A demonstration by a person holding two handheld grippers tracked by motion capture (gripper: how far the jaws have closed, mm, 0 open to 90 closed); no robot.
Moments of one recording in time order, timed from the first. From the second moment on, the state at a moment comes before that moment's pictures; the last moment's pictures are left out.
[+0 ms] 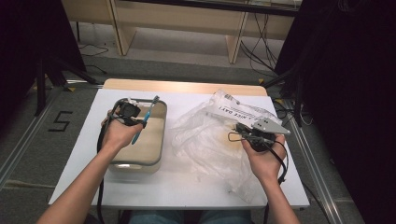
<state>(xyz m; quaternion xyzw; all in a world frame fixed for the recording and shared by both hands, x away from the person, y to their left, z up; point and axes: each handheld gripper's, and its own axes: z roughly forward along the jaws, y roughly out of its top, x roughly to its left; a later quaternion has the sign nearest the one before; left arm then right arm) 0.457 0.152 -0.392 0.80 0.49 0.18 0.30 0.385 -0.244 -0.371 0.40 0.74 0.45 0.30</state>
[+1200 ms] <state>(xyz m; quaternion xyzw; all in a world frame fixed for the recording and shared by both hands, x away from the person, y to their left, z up) 0.432 0.120 -0.357 0.80 0.44 0.18 0.36 0.385 -0.244 -0.371 0.40 0.74 0.45 0.30</state>
